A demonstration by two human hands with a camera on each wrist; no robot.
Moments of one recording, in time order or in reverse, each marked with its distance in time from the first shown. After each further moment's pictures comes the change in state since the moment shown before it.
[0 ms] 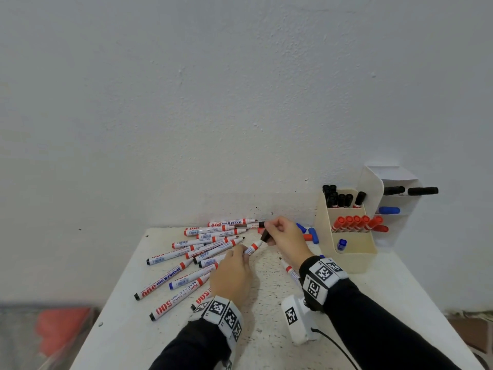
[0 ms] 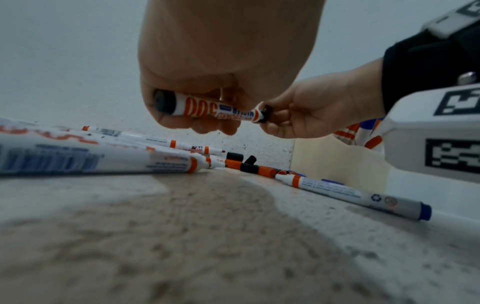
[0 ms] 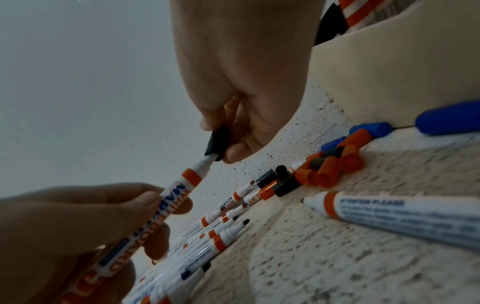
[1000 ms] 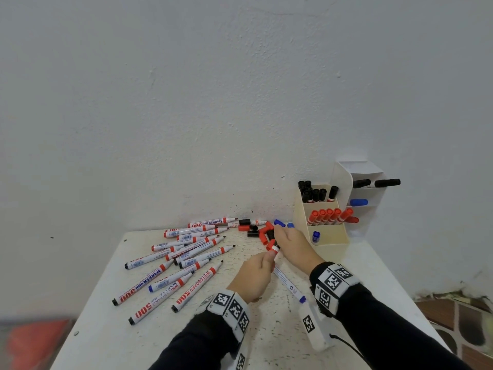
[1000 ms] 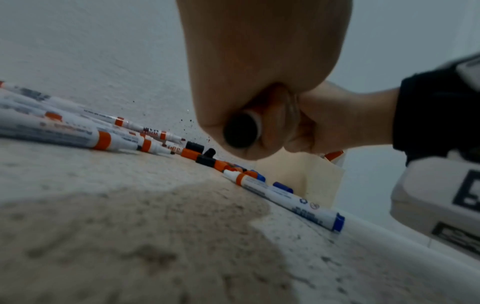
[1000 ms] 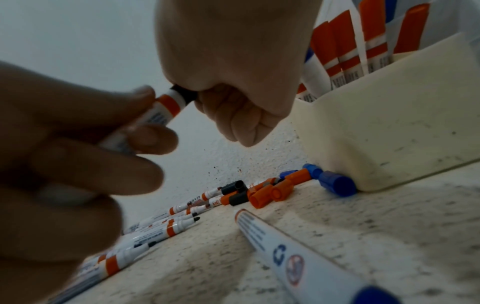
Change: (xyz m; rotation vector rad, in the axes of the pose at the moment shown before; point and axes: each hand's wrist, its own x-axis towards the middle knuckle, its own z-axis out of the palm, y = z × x) left_hand -0.018 0.063 0.006 -0.501 -0.436 0.129; right_hand -0.037 -0.005 -0.055 -0.271 -0.046 -0.012
